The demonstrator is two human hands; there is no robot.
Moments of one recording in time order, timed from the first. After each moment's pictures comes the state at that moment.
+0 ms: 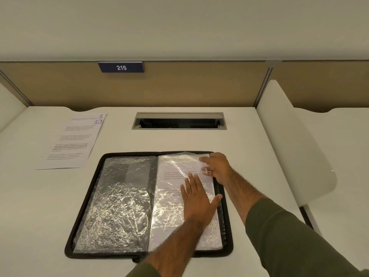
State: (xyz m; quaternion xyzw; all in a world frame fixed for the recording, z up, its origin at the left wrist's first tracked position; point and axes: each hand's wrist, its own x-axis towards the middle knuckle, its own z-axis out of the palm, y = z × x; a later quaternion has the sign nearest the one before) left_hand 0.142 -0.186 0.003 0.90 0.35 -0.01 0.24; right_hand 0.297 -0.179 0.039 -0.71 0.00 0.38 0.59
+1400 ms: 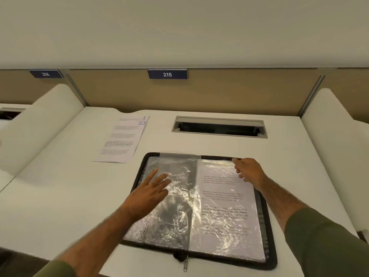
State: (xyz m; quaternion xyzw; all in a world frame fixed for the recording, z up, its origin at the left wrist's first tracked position) left_hand -0.063 0.037 0.053 0.98 0.03 0.02 -0.17; right_hand 0.278 -0.152 0.051 -0.84 -0.18 0.31 0.41
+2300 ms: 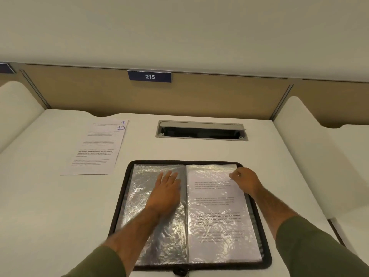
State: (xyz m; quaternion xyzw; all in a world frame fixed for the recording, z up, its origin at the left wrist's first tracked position) left_hand 0.022 0.043 0.009 0.98 0.18 -0.01 0.08; right_hand 0.263 -0.162 0.046 -0.92 -0.21 0.22 0.25
